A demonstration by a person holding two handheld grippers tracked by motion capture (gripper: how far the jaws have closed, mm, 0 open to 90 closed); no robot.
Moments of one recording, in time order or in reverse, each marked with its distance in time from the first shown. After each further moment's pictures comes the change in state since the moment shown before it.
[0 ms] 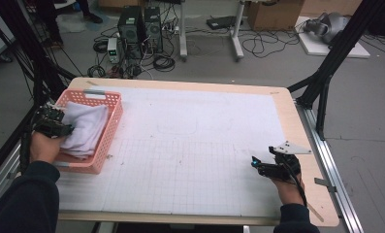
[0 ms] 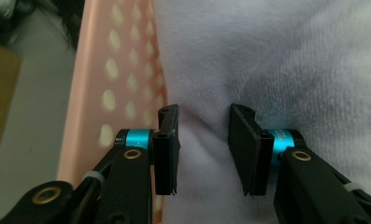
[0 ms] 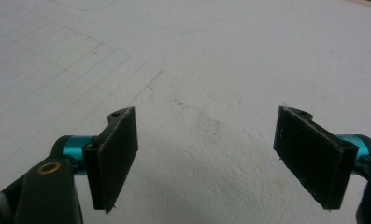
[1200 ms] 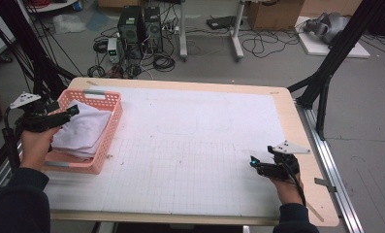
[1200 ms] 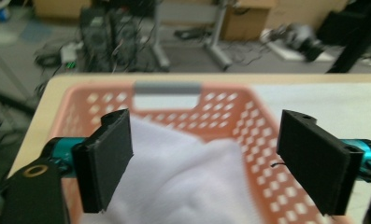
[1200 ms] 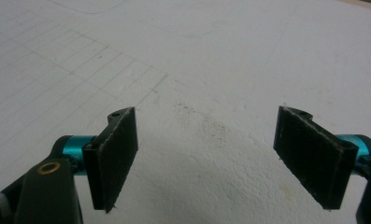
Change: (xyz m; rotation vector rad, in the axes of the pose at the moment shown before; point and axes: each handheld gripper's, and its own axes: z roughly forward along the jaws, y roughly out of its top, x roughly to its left) left arm 0.009 0.003 -0.068 -0.632 -0.443 -0.222; right arm 0.003 0.002 0.001 -0.009 0.010 0.003
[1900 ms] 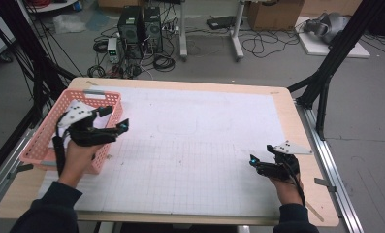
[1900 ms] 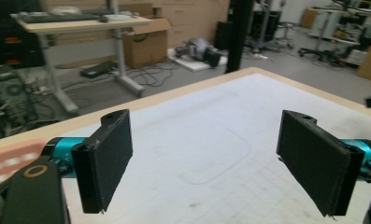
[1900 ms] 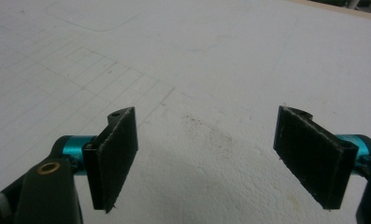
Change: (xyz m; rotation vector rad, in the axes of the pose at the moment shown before) left arm -0.150 -0.012 0.024 -0.057 -0.363 0.206; right arm 0.002 0.001 -0.003 -0.052 0.019 0.021
